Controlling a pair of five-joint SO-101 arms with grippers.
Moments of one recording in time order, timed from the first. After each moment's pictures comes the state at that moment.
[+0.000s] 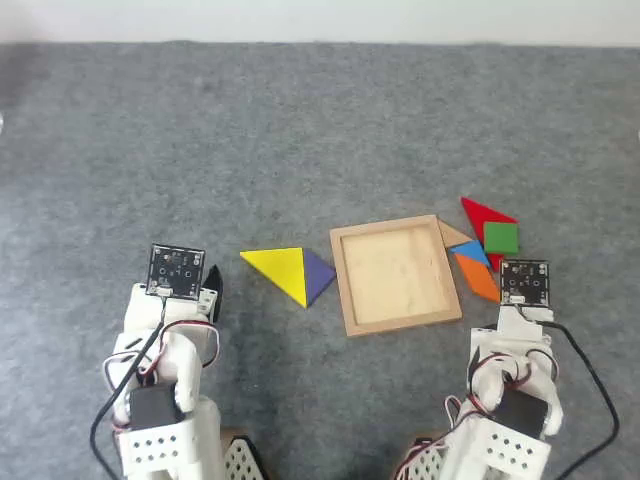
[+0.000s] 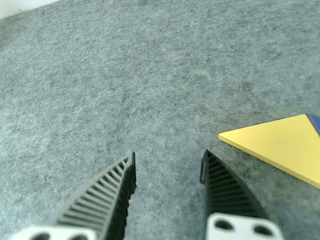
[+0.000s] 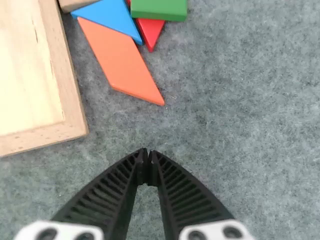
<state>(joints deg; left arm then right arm) -15.4 -102.9 96.7 56.3 -13.1 18.5 -102.8 95.6 69.3 17.5</state>
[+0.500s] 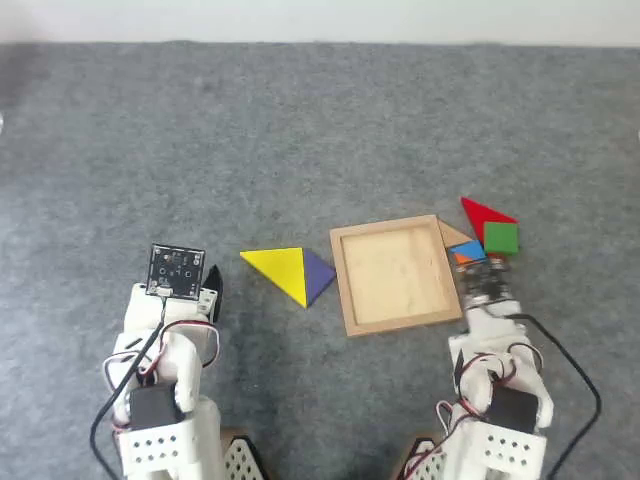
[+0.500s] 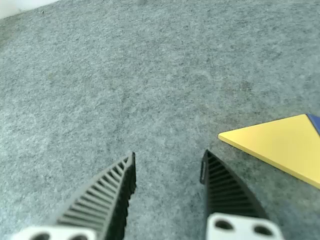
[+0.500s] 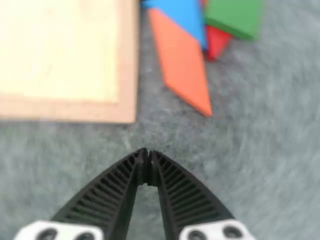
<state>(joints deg) -15.4 -102.9 96.7 56.3 -13.1 9.3 -102.8 95.6 71.7 31.1</state>
